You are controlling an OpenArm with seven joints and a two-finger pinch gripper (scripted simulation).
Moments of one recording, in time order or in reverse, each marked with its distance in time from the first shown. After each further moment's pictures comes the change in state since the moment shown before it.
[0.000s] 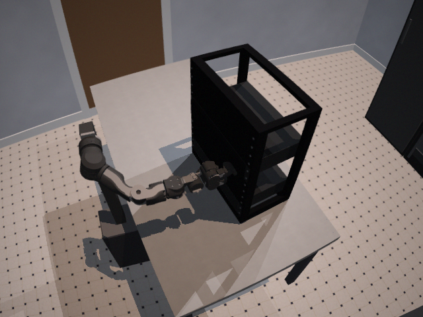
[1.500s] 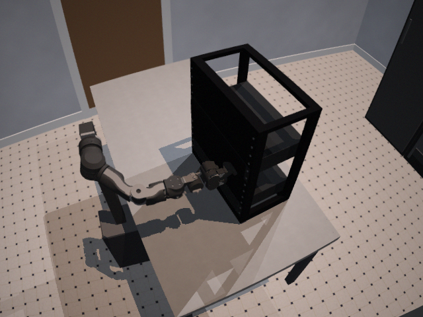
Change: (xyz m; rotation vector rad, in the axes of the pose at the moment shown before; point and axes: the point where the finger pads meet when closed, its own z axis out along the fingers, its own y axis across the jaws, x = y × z) arm 0.000 0.000 0.000 -0.004 -0.003 -0.004
